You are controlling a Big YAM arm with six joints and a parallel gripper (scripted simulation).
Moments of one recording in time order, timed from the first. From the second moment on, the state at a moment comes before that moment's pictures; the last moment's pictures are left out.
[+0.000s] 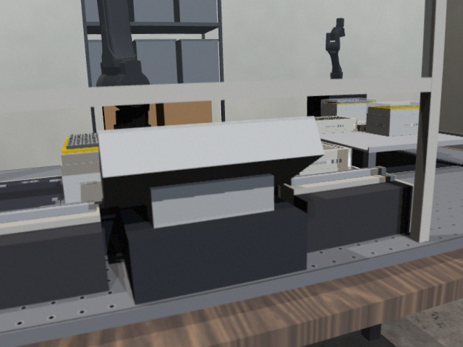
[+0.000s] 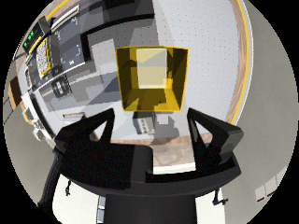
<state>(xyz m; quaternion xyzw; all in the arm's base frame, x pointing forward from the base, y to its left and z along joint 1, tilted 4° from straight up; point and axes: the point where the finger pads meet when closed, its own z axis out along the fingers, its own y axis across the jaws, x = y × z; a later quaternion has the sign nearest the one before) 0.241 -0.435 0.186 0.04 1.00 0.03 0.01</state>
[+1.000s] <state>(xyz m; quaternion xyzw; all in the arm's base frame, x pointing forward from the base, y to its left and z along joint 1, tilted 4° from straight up) 0.241 -0.436 0.200 0.04 1.00 0.03 0.01</state>
